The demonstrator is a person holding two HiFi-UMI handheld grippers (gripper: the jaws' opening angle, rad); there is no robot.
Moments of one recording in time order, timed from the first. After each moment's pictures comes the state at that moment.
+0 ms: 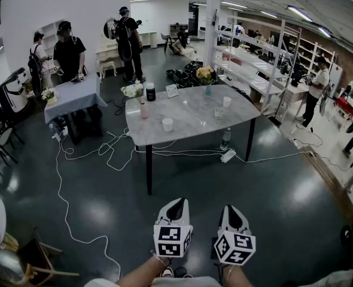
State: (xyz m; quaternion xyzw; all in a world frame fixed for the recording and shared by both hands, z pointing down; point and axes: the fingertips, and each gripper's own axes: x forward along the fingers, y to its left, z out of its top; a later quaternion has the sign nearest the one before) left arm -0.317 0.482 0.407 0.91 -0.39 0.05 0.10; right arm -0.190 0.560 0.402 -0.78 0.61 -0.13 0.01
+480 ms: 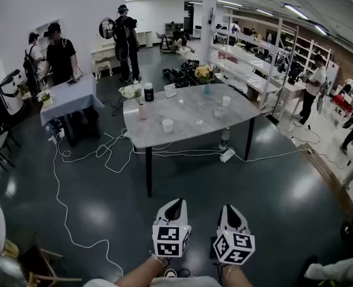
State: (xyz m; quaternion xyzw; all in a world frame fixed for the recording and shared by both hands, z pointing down) left arm -0.336 0.457 0.415 0.92 -0.38 0.06 0.10; right arm -0.208 0.537 0.403 -0.78 0.61 -0.13 0.01
